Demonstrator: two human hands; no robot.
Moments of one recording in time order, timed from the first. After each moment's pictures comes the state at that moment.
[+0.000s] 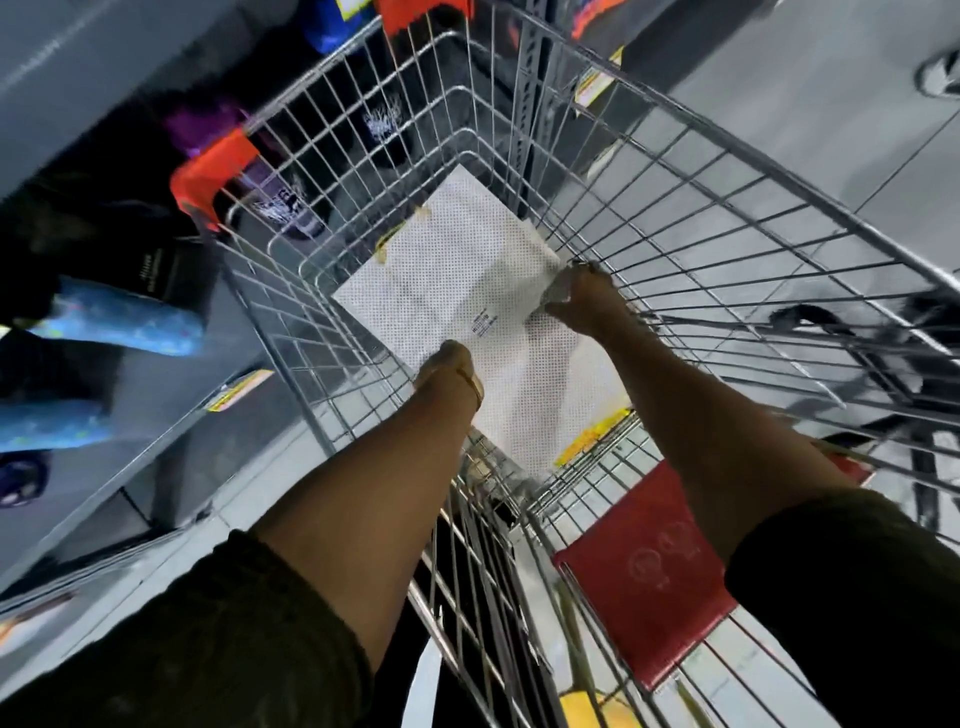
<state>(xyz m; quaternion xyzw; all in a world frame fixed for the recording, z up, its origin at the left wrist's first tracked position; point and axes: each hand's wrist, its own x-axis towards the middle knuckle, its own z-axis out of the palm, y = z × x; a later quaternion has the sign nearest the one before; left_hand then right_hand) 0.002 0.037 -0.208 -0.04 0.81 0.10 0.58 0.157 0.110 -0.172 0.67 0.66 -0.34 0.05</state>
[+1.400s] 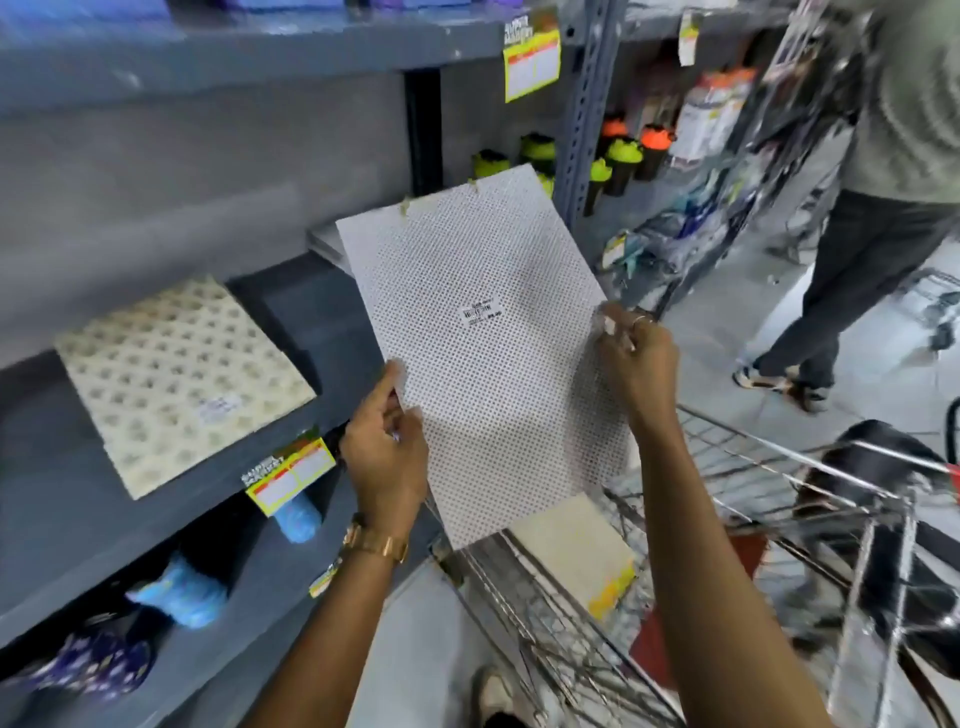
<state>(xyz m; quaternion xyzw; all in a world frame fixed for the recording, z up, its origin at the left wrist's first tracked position) -0.180 -0.109 0.177 0.45 0.58 0.64 0.24 0.046 -0.034 0.233 0.64 0.57 -0.17 -0.48</state>
